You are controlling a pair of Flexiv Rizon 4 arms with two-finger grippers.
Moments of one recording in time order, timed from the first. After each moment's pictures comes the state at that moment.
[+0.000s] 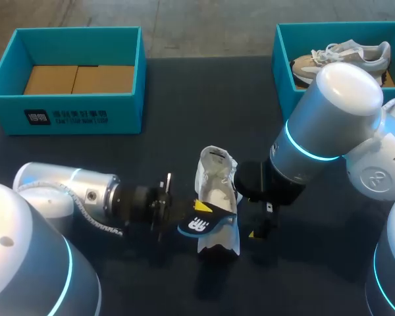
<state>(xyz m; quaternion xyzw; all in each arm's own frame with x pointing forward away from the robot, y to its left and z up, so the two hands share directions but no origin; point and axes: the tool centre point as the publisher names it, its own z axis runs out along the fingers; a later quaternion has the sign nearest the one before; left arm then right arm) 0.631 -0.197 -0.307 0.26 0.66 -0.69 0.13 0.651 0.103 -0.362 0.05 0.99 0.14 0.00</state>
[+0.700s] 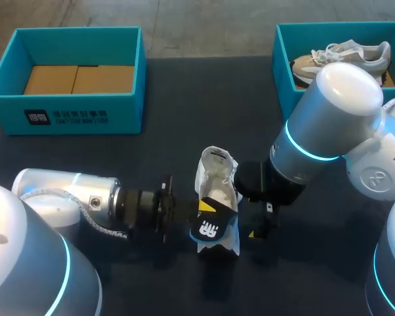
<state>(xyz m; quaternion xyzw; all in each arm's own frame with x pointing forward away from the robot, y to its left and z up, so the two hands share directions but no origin) 0.639 -0.204 -0.319 0.27 0.69 -0.65 0.18 0.651 0.103 -0.362 0.05 0.99 0.14 0.00</state>
